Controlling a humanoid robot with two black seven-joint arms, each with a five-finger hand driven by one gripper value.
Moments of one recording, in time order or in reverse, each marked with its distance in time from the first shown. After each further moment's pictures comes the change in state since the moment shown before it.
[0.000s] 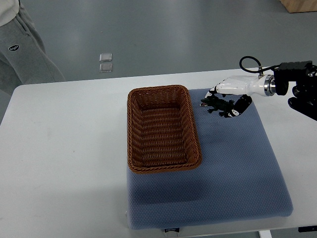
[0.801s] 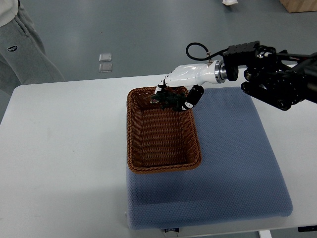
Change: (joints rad) left arm 0.000 0.000 0.000 0.000 0.000 0.000 0.000; right arm 0.154 0.239 -0.002 0.012 -0.001 0.064 0.004
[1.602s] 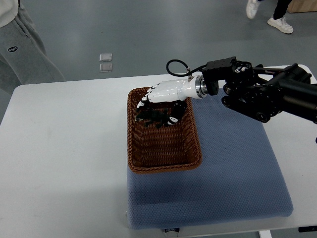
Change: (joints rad) left arm 0.000 0.000 0.000 0.000 0.000 0.000 0.000; right arm -0.041 0.094 0.001 -0.029 0.002 -0.002 -0.012
